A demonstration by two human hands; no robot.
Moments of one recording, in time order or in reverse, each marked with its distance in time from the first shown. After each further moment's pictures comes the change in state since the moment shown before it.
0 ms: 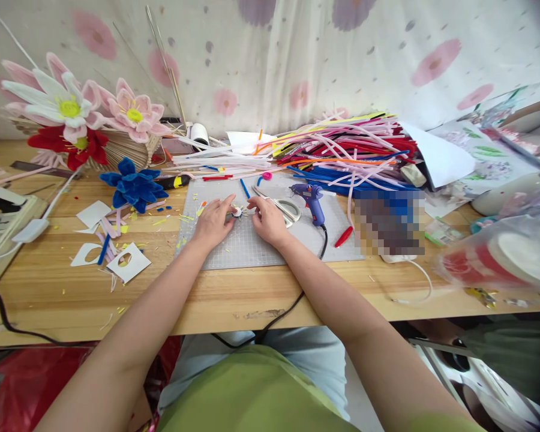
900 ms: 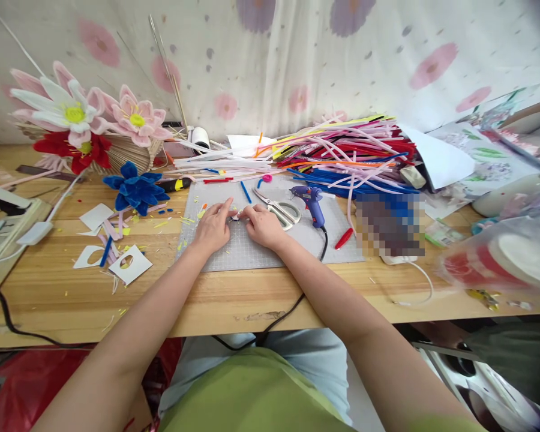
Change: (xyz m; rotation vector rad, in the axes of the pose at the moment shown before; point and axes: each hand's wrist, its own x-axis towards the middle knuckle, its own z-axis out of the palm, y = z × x) left_hand -0.006 0.009 -0.010 0.065 -0.094 -0.055; right_hand 0.001 -0.017 -0.006 -0.225 -0.255 -0.038
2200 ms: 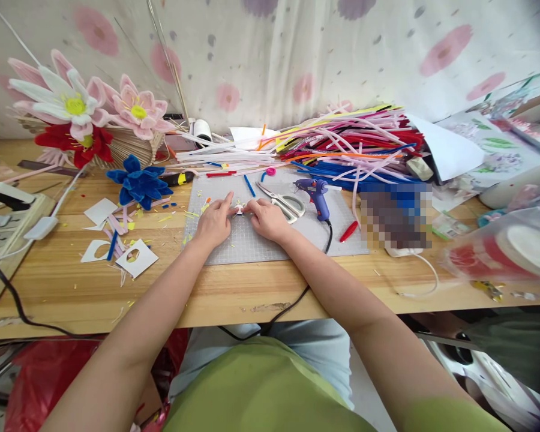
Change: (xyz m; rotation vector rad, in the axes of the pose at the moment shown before) left_hand -0.004 -0.007 -0.001 -0.001 0.001 -0.037; right_hand 0.000 -0.002 -0.004 0.027 -0.030 0.000
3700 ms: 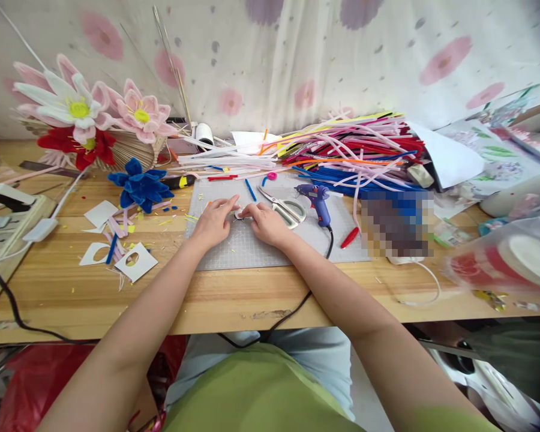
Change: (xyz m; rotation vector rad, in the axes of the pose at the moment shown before) left_hand 0.009 -0.005 -0.013 -0.045 -0.081 0.093; right_hand 0.005 0.002 0.003 0.080 0.000 -0.090
